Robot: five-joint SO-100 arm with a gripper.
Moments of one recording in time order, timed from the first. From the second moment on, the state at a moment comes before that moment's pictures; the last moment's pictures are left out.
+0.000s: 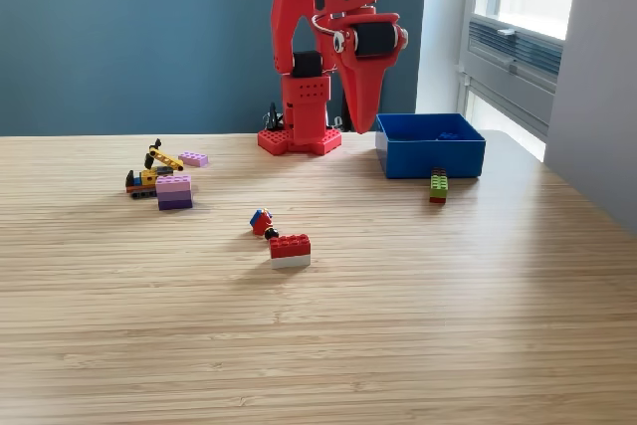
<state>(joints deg) -15.0 97.1 86.6 81.3 3.6</state>
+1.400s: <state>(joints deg) 14.7 97.2 101.1 77.1 -4.8</state>
